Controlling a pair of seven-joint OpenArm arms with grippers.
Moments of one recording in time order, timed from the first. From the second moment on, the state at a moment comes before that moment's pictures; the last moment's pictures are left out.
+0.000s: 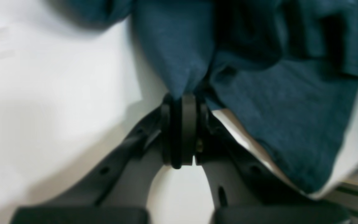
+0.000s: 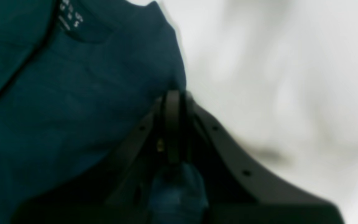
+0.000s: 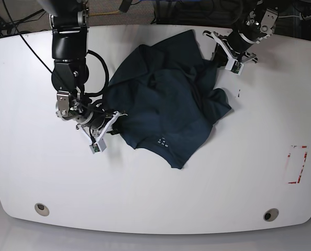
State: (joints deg) left arm 30.5 -27.1 10.4 100.6 -23.2 -9.7 19.2; right arm 13.2 10.9 0.8 71.9 23.5 26.5 -45.6
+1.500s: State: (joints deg) left arm 22.1 -49.9 -24.8 103.7 -47.0 -12.3 21.0; right arm 44.3 24.0 0.5 77.3 24.6 26.9 -50.3
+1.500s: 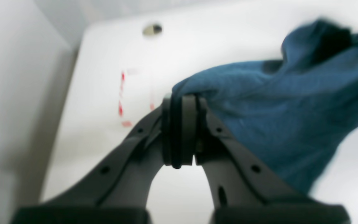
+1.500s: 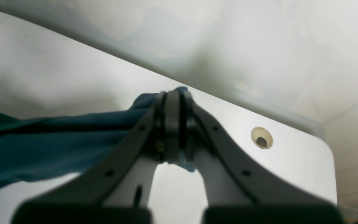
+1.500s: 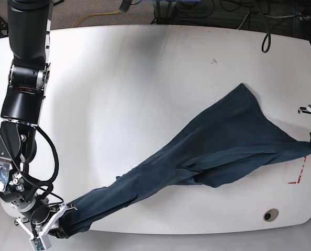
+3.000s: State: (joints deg) left arm 30.6 -20.4 -41.6 90.0 -11.7 -43.2 21.1; right arm -2.5 20.8 16.8 84.0 24.4 26.6 -47.9
